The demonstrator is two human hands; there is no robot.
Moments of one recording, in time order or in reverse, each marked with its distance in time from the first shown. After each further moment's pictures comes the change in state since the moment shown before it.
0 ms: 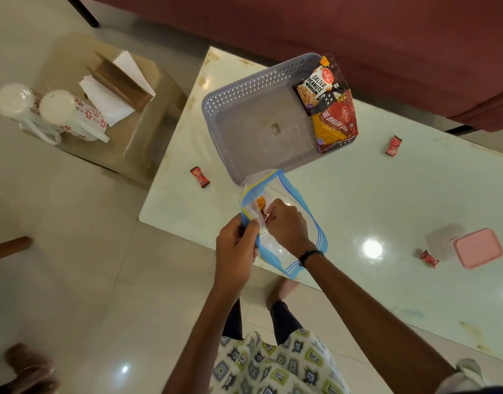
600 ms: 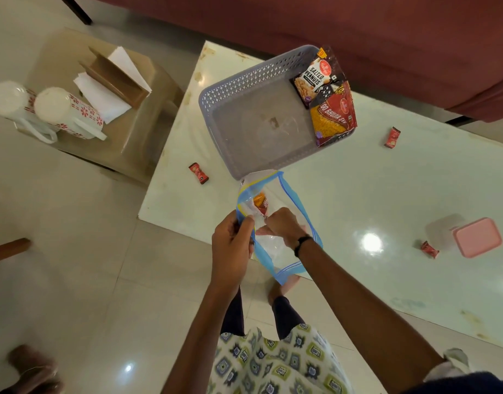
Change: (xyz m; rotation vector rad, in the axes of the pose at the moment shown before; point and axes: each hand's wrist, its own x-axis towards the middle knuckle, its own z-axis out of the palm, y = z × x) left_hand -0.003 -0.004 -0.008 0.032 0.023 0.006; right_hand 0.006 -0.004 0.010 0.516 -0.328 0.400
